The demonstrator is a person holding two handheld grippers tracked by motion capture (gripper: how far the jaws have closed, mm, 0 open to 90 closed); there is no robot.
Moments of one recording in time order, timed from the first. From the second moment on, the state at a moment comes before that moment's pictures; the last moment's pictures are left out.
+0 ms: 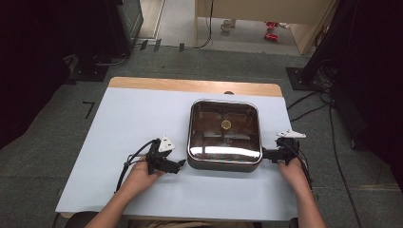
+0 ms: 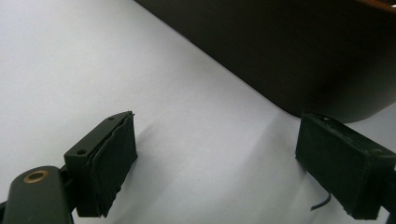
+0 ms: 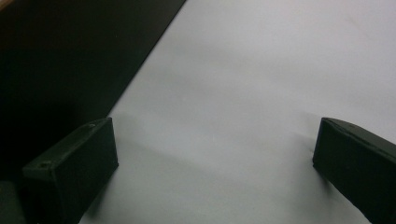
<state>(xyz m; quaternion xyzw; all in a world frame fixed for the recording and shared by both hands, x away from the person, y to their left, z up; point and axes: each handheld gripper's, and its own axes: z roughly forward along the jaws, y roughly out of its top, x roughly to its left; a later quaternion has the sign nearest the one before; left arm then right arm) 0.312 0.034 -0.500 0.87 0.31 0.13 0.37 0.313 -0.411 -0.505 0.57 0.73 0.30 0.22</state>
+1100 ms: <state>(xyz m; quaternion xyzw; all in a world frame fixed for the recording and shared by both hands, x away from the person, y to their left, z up) 0.315 0.030 -0.494 0.88 0.31 0.12 0.34 0.313 -0.411 -0.505 0.57 0.73 0.30 0.22</state>
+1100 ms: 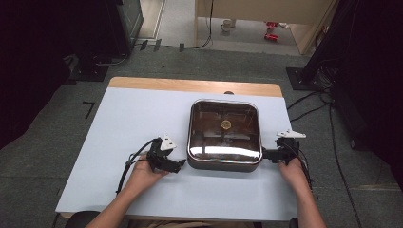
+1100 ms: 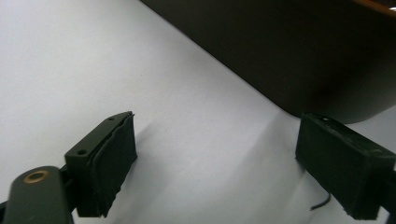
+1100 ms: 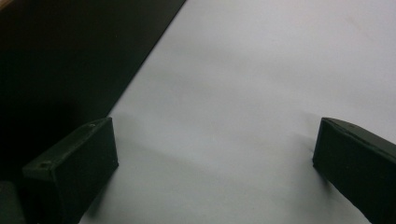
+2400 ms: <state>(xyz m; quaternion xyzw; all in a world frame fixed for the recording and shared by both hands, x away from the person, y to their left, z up) 0.357 0.001 -0.400 0.88 0.25 0.07 0.39 0.313 -0.411 -0.505 0.57 0.73 0.31 0.22</state>
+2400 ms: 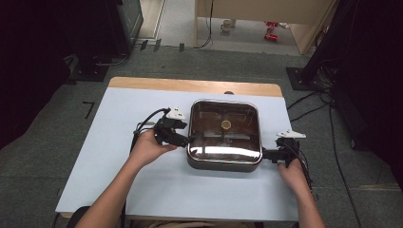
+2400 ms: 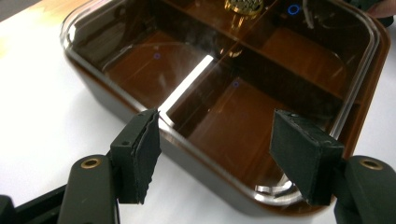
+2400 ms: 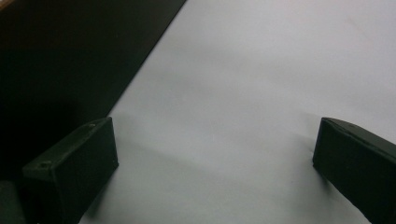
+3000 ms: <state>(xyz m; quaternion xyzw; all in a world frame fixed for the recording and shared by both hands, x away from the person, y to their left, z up) 0.376 -0.056 -0.401 0.89 0.22 0.05 0.41 0.313 -0.411 -0.505 0.57 0.73 0.31 0.22</state>
